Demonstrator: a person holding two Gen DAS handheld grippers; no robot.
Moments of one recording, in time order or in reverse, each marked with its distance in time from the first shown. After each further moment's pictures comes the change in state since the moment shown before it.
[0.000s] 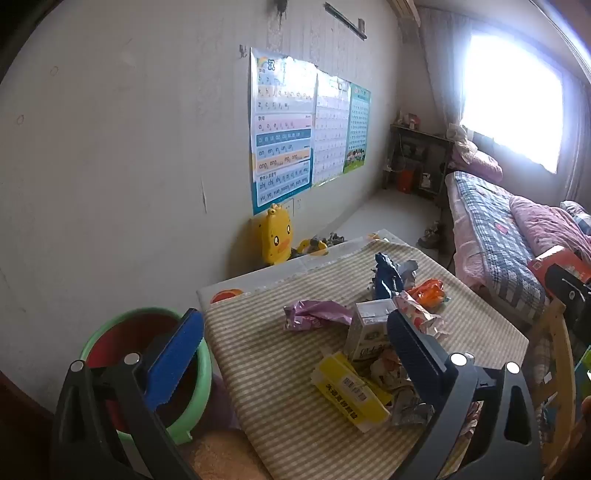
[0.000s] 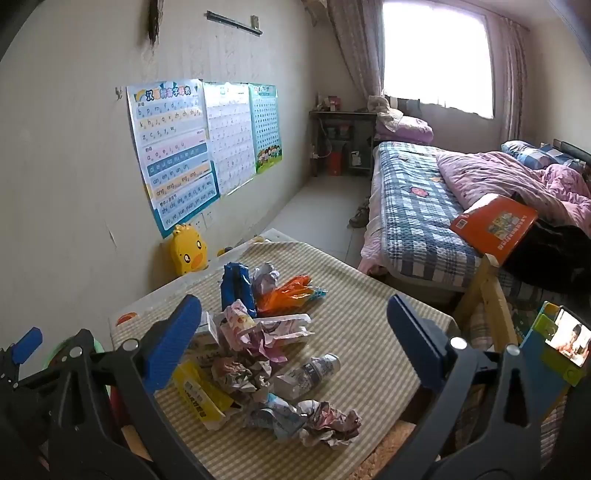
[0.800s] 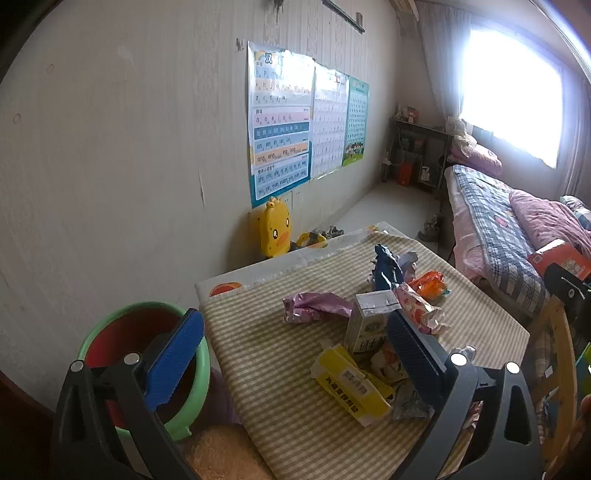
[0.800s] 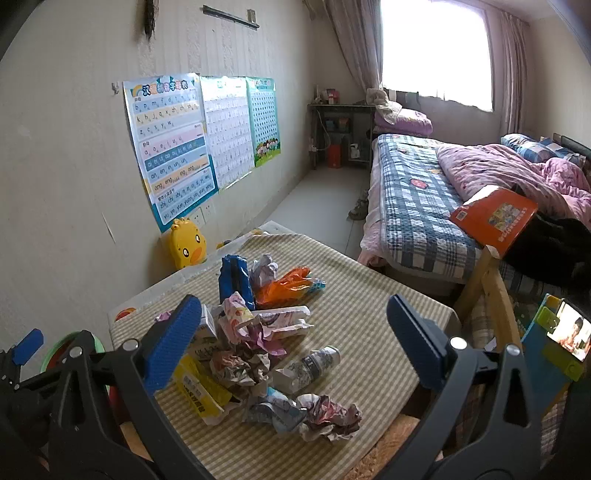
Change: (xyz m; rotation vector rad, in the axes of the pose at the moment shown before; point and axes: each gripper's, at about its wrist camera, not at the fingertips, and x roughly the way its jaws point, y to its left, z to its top) left arm 0.007 -0.003 -0.013 0.012 0.024 0.005; right arm 0.005 -0.004 -0.006 0.023 0.025 0.007
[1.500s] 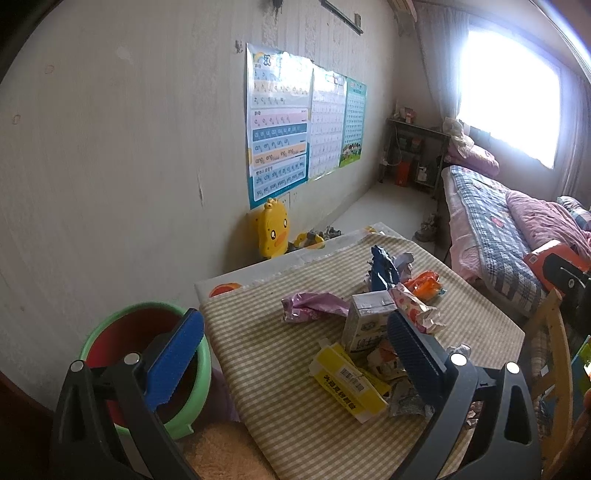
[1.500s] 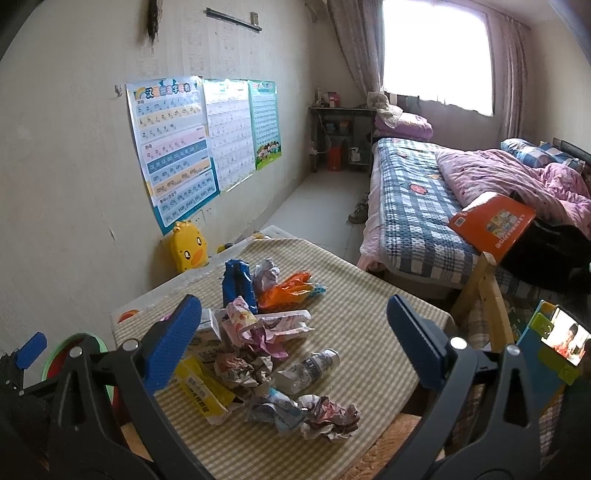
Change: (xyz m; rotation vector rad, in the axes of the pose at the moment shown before) left arm -0.012 0.001 0.006 0.003 -0.001 -0.010; right arm -0.013 0.010 0.009 -0.020 -0.005 0.003
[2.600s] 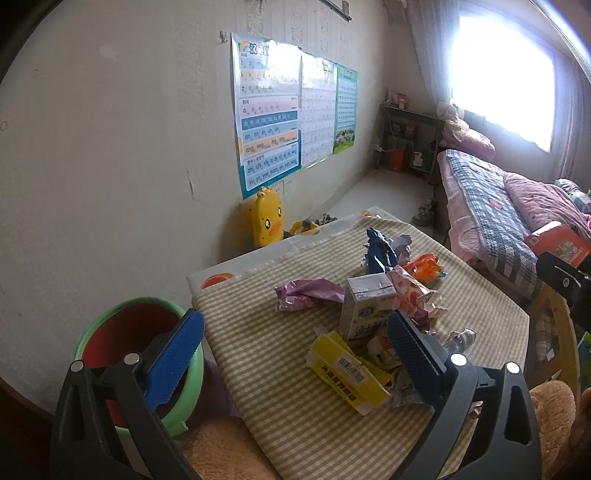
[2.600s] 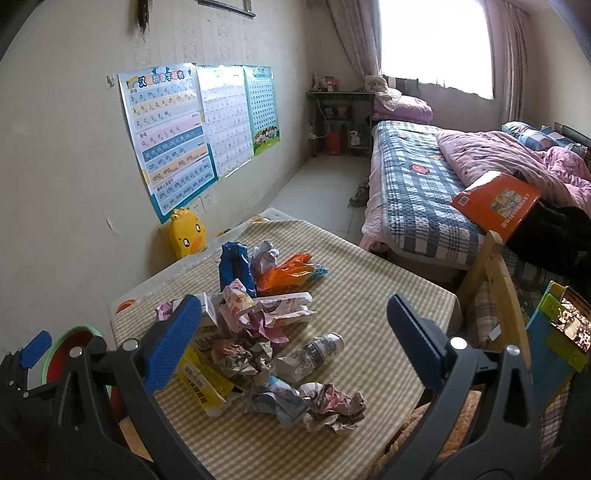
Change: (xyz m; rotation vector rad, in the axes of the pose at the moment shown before) left arm 0.015 -0.013 -0.007 0.043 0.040 -0.004; right arm 0.018 -0.008 -0.013 0.027 0.056 0.003
